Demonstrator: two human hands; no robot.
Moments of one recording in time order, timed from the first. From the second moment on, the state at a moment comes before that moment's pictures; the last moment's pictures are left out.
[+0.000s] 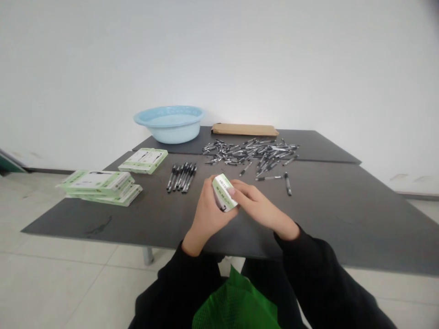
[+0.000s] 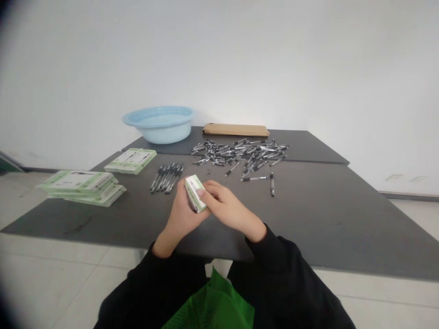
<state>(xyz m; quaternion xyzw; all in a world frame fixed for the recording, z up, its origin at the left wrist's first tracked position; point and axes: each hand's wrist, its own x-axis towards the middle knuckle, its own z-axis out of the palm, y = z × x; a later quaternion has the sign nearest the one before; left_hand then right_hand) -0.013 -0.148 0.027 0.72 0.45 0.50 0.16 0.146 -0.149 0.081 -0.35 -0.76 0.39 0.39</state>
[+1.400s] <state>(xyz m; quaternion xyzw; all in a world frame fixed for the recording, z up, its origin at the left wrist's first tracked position) 0.017 -0.195 0.006 0.63 0.47 0.60 0.13 0.140 -0.159 0.096 -0.36 -0.75 0.37 0.41</state>
